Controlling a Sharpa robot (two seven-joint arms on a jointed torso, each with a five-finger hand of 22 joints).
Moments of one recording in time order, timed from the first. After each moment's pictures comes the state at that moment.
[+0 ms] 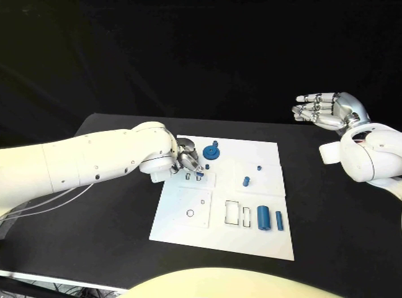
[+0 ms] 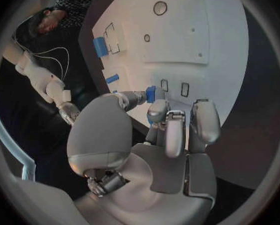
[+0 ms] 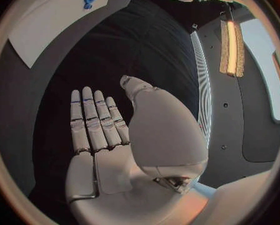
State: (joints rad) left arm 1.20 -0.76 -0.06 1.46 -0.96 0.07 -0.56; left_hand 1.15 -0.20 0.77 0.23 0.22 0.81 0.08 0.86 0.49 1.29 0.00 1.23 1.01 1.47 -0.06 1.55 1.31 0.09 1.33 0.05 1.42 1.18; right arm 1.34 -0.82 -0.18 1.38 -0.34 -0.53 0.26; right_hand 1.40 -0.18 0.36 0.19 0.26 0.77 0.20 0.15 0.12 0.94 0.23 0.07 0.06 0.94 0.19 0.09 0.18 0.17 0.76 0.29 0.07 0.22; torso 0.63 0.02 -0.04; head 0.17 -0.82
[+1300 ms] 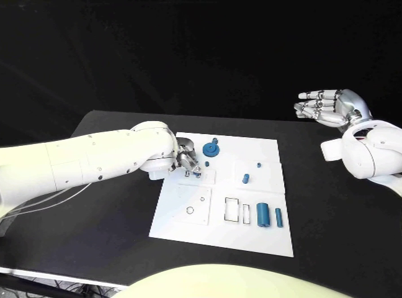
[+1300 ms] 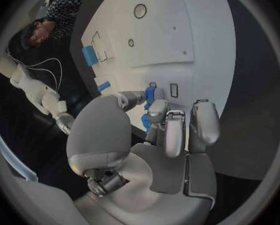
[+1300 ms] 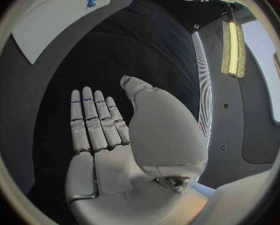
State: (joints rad) left arm 1.19 -0.74 -0.06 1.44 -1.06 0.12 -0.58; left_hand 1.14 -0.21 0.77 0.23 0.23 0.82 0.08 0.85 0.53 1.29 -0.01 1.23 1.01 1.47 -0.06 1.55 1.31 0.09 1.34 0.05 1.42 1.19; right arm 1.33 -0.81 -0.18 1.37 -0.35 -0.53 0.26; right_hand 1.40 -0.18 0.36 0.19 0.26 0.77 0.20 0.15 0.12 0.94 0.23 0.07 0.06 0.94 0.19 0.09 0.18 0.17 0.76 0.29 0.07 0.21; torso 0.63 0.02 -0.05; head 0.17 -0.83
